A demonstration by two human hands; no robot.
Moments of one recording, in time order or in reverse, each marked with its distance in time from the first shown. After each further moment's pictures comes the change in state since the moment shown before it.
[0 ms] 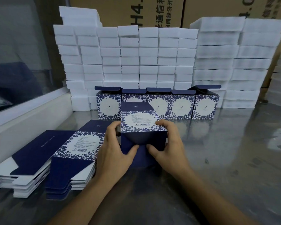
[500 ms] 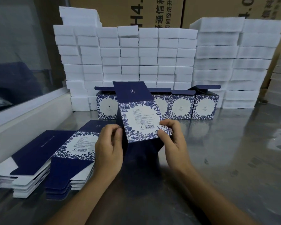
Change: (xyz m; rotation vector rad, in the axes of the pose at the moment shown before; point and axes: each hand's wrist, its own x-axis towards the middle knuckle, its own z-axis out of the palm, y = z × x) left_hand 0.009 0.004 -0.005 -0.237 0.110 0.003; right_hand 0.003 -0.010 -0.004 0.428 0.048 0.139
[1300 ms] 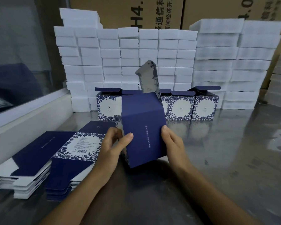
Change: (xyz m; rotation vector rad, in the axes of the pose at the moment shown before) left_hand 0.004 0.011 -0.007 -0.534 -0.290 -0.391; right_hand 0.003 0.002 -0.001 0.128 -0.085 0.225
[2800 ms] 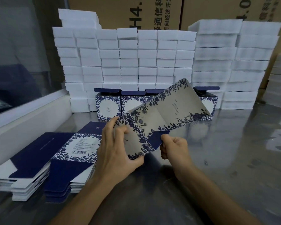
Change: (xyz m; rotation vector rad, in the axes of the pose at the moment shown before) left_hand -0.004 -0.003 0.006 1.024 0.142 0.565; right_hand 0.002 -0.004 0.002 -0.039 0.212 0.240
